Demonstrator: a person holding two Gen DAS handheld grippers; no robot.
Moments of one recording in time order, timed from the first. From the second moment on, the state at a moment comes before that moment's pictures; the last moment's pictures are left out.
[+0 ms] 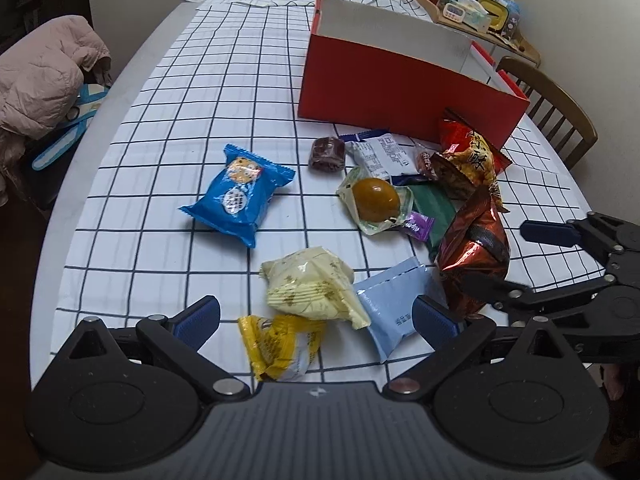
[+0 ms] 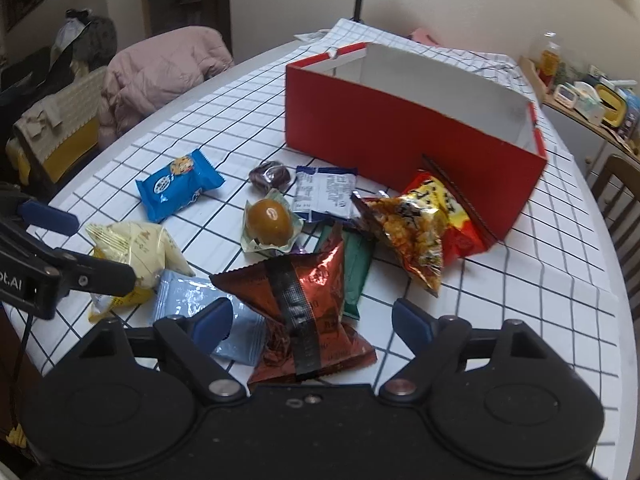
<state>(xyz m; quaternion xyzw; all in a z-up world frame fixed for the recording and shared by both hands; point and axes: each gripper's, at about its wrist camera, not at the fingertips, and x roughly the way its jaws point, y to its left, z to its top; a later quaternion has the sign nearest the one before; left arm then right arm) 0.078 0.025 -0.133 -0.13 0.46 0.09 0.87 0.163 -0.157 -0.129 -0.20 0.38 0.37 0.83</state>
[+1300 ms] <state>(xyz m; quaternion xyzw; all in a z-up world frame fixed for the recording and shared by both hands) 0.102 0.035 -0.131 -0.13 0.45 0.10 0.88 0.157 -0.159 -0.109 -0.18 0.36 0.36 0.84</state>
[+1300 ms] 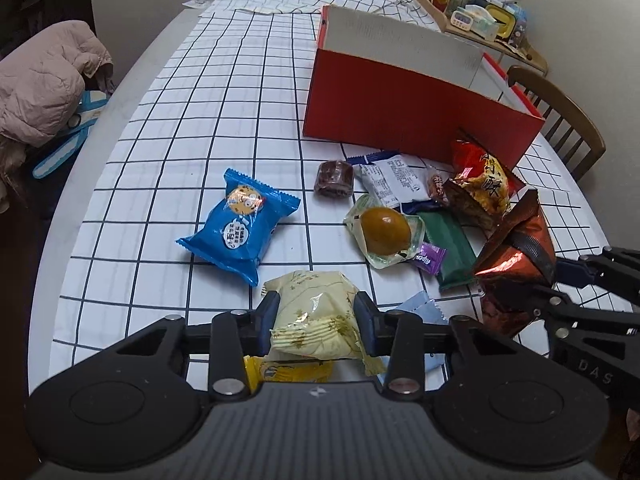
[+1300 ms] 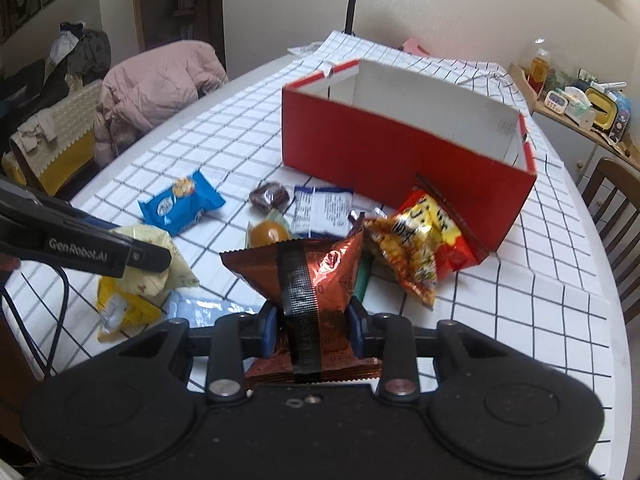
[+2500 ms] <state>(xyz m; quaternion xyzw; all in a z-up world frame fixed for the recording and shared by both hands) 0.244 0.036 -0.004 -0.11 0.37 0.09 0.92 0.317 -0.165 -0.003 -0.10 0.33 0.33 0.88</state>
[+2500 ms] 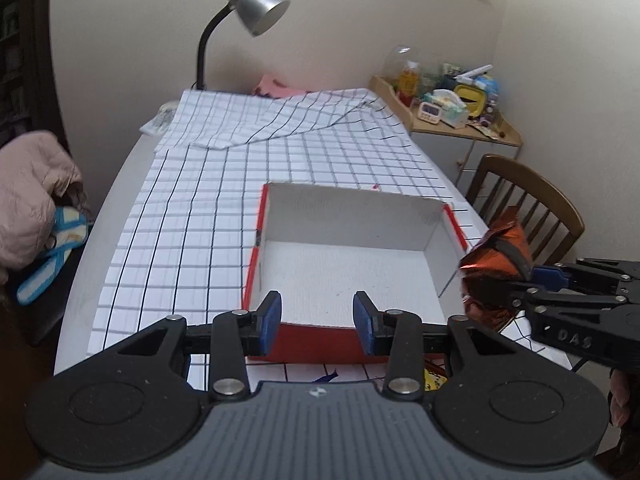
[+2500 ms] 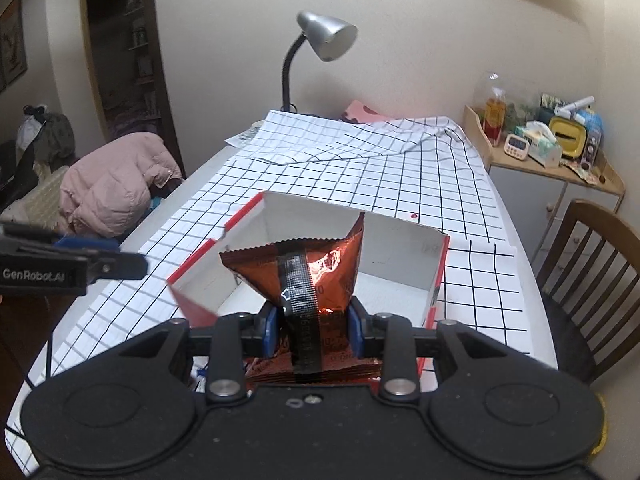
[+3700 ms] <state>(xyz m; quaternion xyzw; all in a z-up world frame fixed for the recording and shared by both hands) 0.199 0.032 -0.154 -0.01 0.50 0.08 0.86 0.224 -0.181 -0.071 -0.07 0.41 0.34 0.84</state>
